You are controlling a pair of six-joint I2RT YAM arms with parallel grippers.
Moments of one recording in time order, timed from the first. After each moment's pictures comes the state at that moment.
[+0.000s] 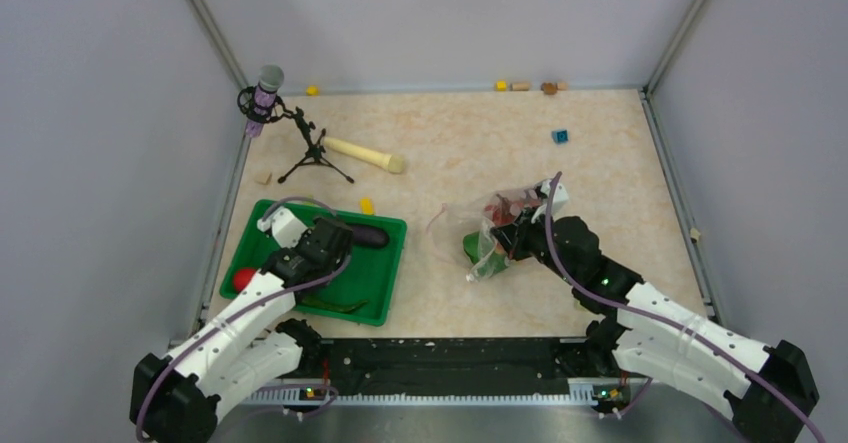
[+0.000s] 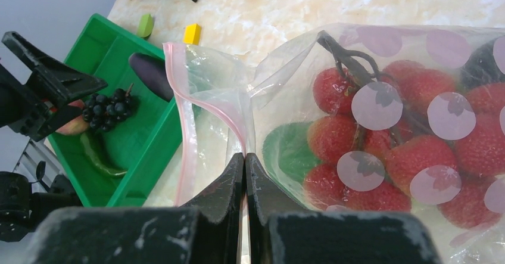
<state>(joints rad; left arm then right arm) -0.53 0.83 0.56 -0.80 -0.71 -1.18 0.76 0.77 0.44 0.04 0.11 0.54</state>
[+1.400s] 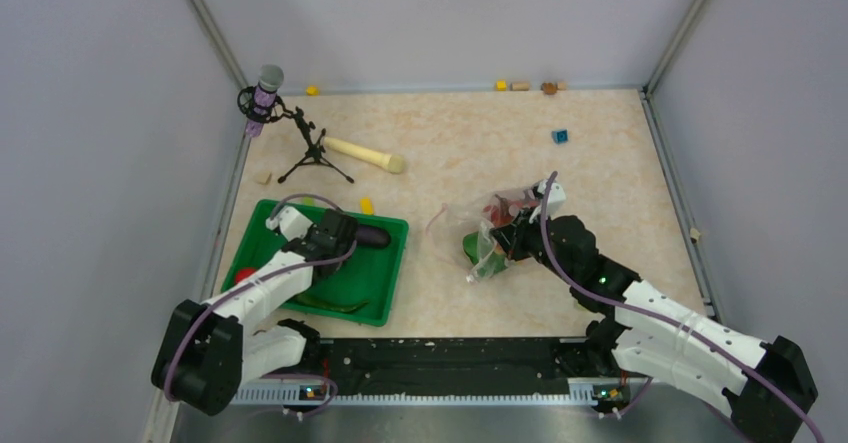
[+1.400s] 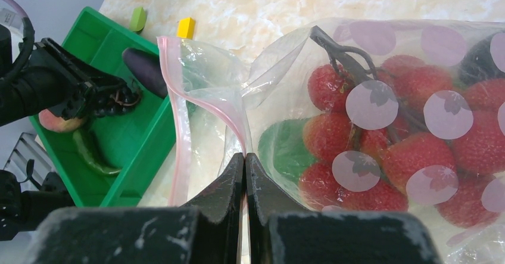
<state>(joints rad) -0.41 1.13 0.50 -0.48 -0.65 -1.23 0.76 0.79 0.44 0.04 0.11 0.53</state>
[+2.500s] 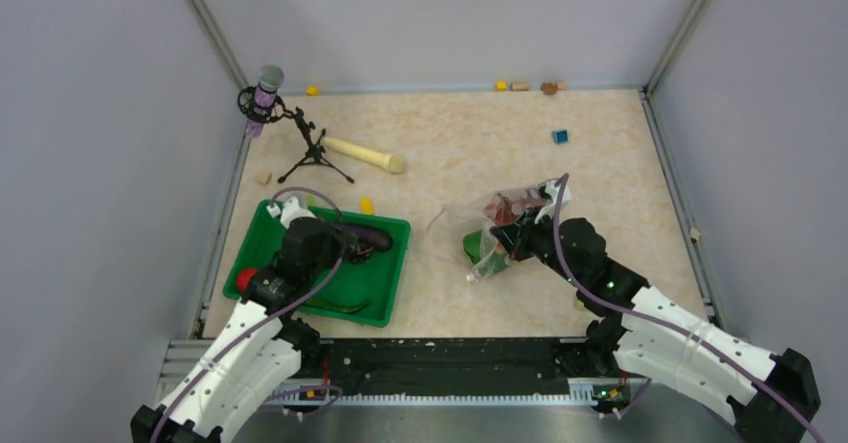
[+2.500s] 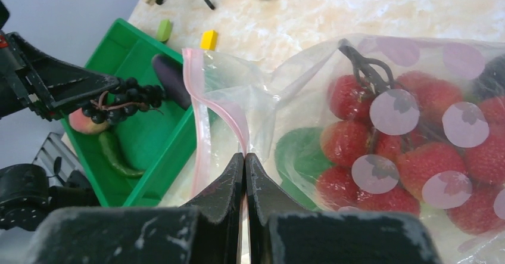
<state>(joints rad) -0.41 0.63 0.48 -0.47 -0.25 -0.96 0.76 0.74 0.44 0.04 0.09 0.53</state>
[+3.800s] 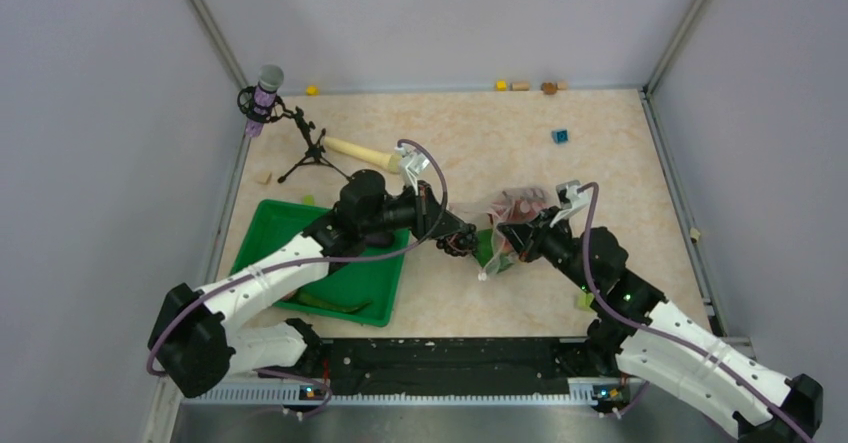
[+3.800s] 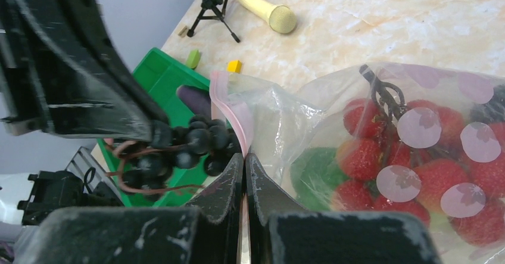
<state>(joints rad) -0.72 1.15 0.78 0.18 0.55 -0.65 0.76 0.57 0.42 0.04 0.08 0.53</state>
